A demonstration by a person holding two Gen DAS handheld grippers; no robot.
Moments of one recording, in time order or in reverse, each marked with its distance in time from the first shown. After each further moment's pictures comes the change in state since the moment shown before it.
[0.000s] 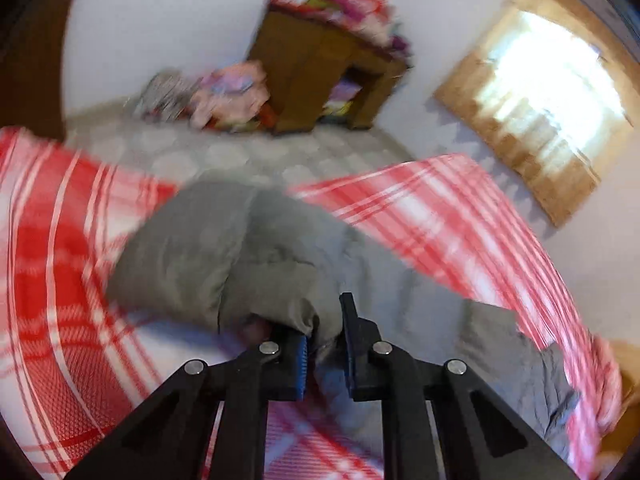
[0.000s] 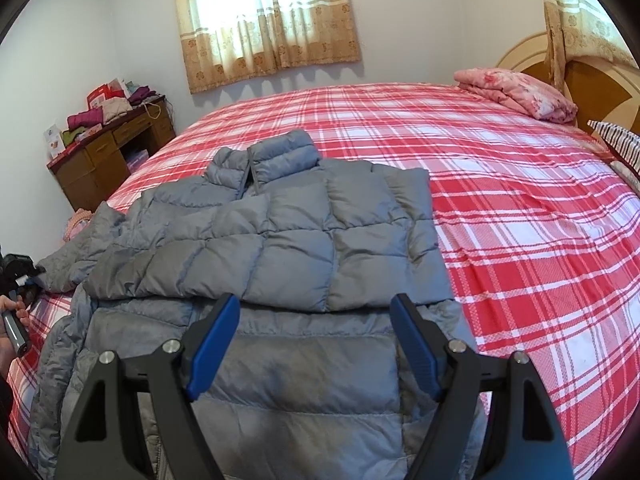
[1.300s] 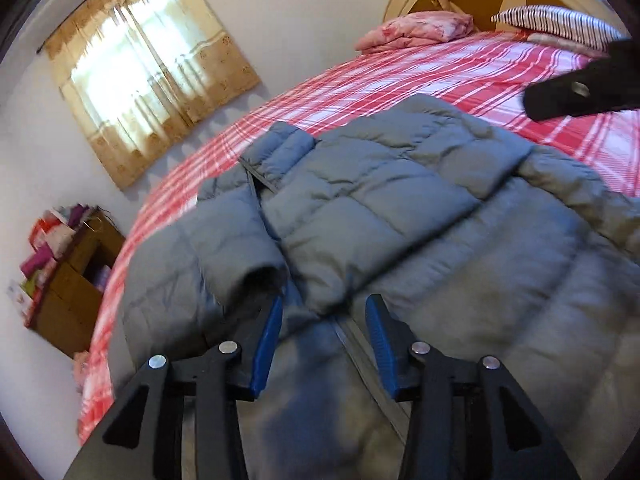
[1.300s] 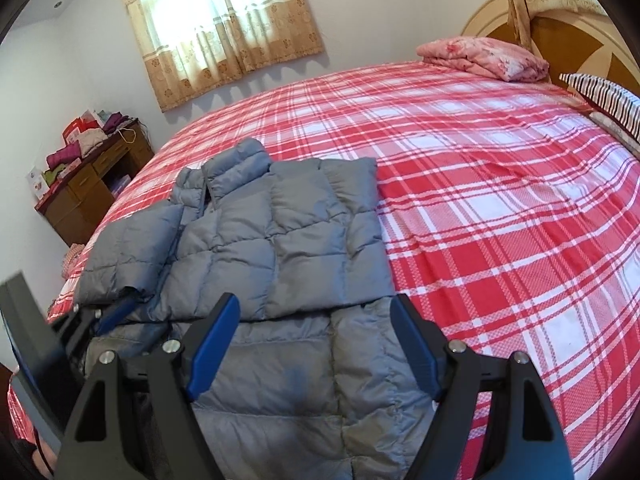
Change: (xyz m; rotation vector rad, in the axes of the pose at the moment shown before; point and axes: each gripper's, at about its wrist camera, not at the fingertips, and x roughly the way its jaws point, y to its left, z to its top) left arm -0.123 -0.232 -0.320 1.385 -0.021 -0.360; right arm -0.007 -0.048 0.011 0.124 0.022 0.006
